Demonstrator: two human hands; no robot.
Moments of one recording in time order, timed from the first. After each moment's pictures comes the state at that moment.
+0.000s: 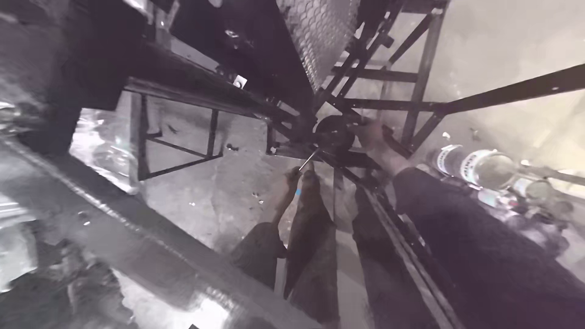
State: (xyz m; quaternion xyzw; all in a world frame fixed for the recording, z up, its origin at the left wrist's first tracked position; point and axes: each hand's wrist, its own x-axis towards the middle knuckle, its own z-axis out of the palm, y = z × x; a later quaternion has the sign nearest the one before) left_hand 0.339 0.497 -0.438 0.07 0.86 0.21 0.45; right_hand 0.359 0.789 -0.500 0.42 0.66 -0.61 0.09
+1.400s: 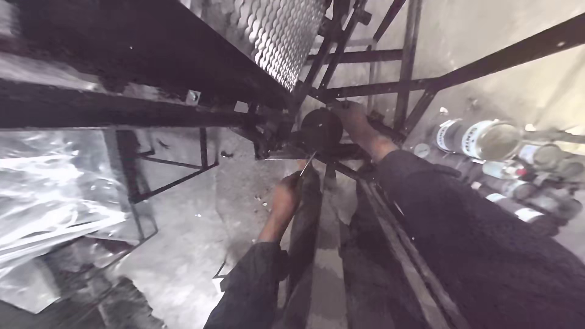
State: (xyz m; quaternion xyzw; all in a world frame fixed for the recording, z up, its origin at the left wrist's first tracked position) left_hand 0.351 0.533 -0.411 0.07 0.86 0.16 0.48; right_hand 0.339 0.792 -0.500 0.43 0.63 -0.64 0.08
